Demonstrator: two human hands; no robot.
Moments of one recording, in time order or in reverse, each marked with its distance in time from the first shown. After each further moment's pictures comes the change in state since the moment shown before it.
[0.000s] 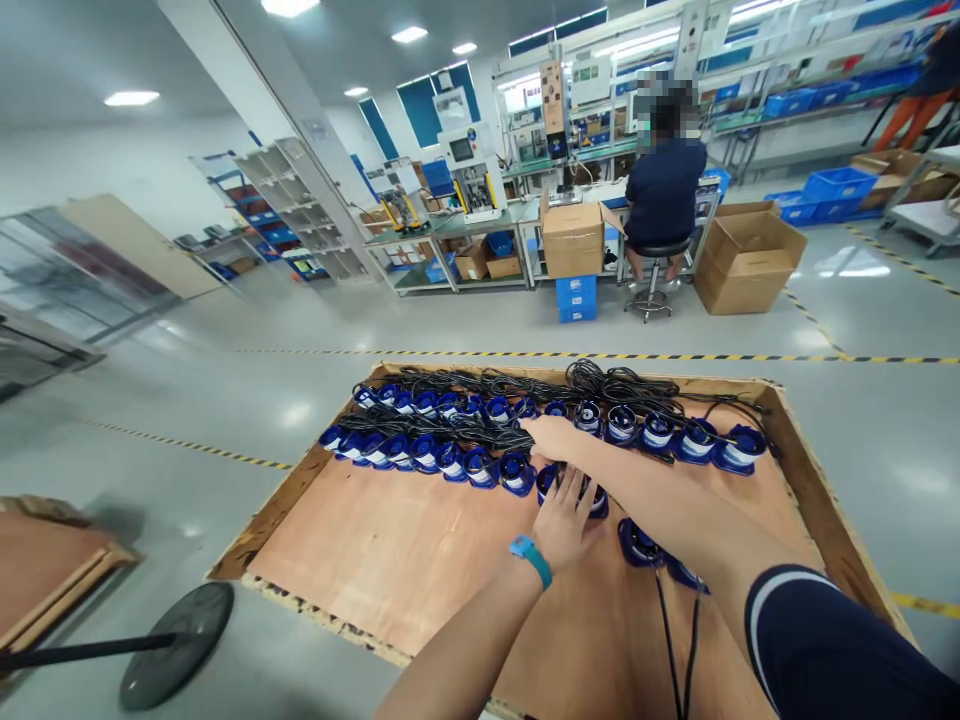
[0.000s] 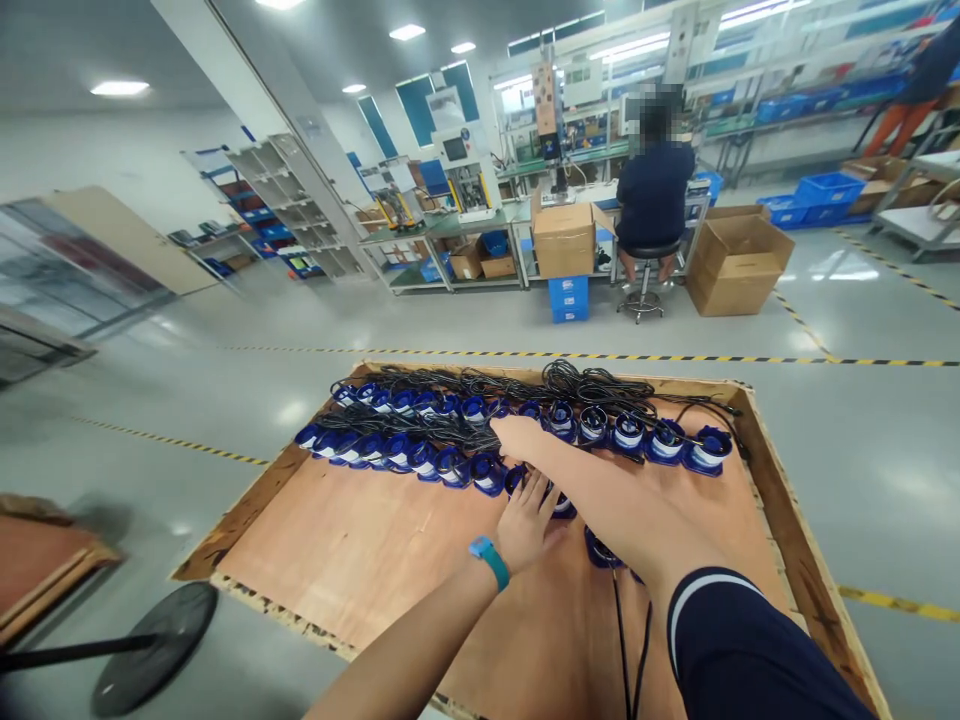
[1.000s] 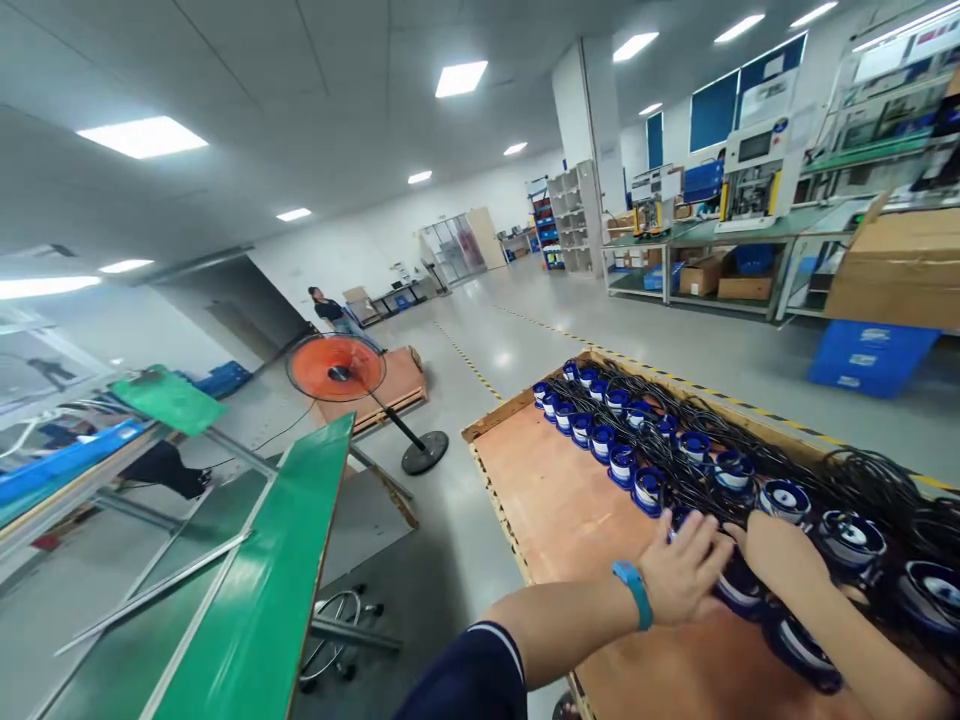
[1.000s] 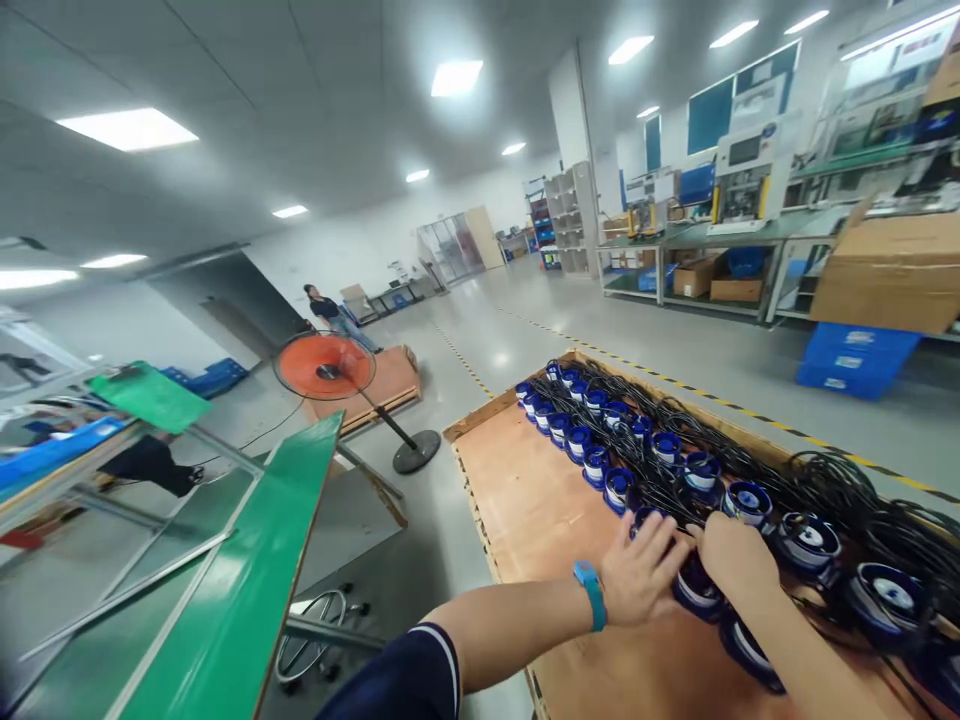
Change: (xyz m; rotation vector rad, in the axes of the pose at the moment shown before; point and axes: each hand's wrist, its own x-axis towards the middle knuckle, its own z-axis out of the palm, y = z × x) left_hand -0.085 -0.043 -0.041 0.538 0.194 -0.205; right_hand 0.020 0.012 0.086 -0.242 0.150 -0.026
